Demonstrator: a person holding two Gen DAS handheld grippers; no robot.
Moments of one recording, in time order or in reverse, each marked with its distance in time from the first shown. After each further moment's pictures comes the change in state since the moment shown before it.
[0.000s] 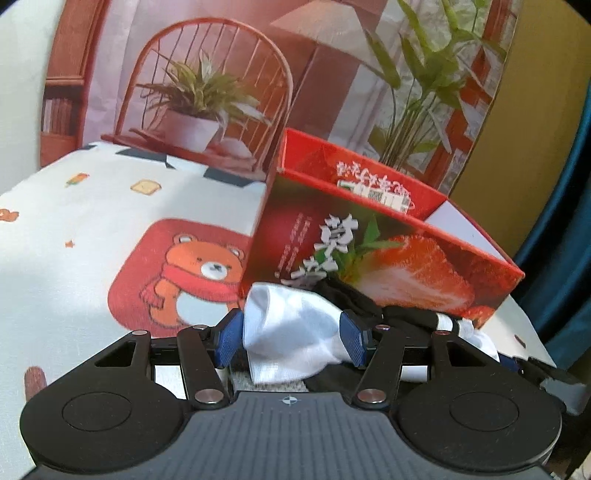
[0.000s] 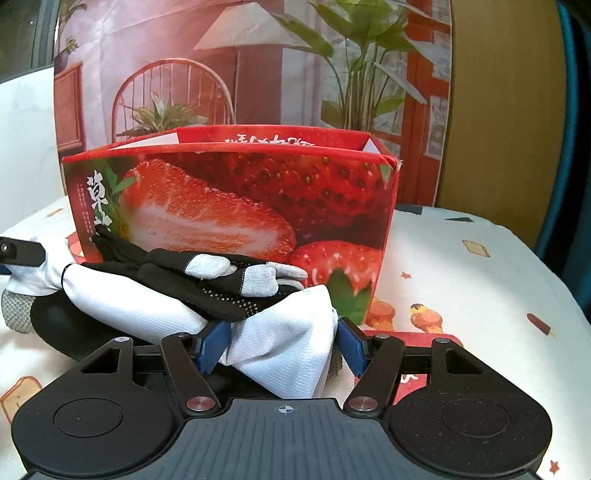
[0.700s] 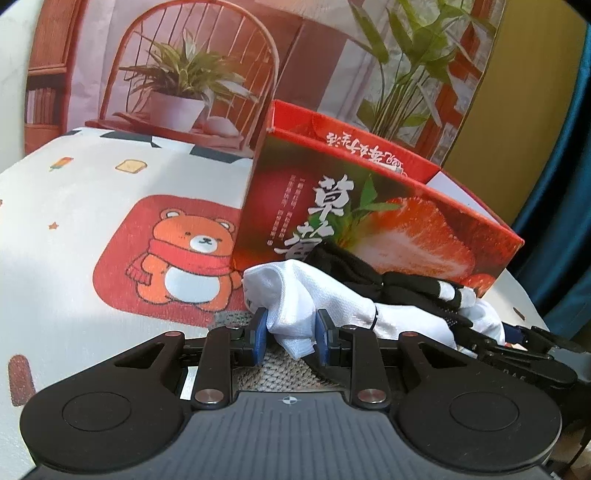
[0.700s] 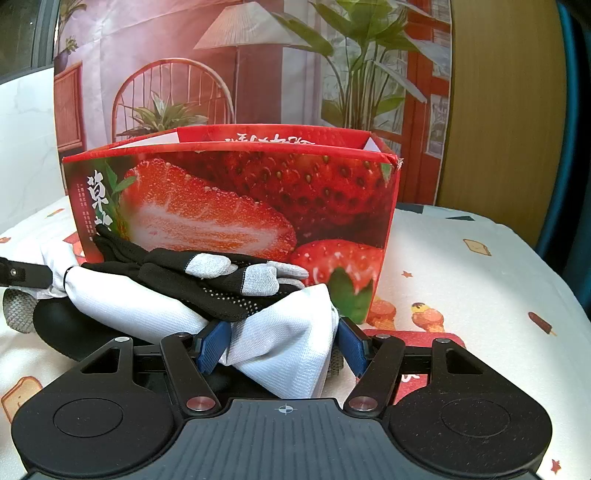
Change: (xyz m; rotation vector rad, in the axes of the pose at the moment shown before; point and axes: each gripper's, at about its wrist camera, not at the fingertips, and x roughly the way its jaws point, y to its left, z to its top) left arm 0.014 0.006 -0.014 0.042 0.076 -0.043; right arm 0.000 0.002 0.000 -0.006 0.000 -0.003
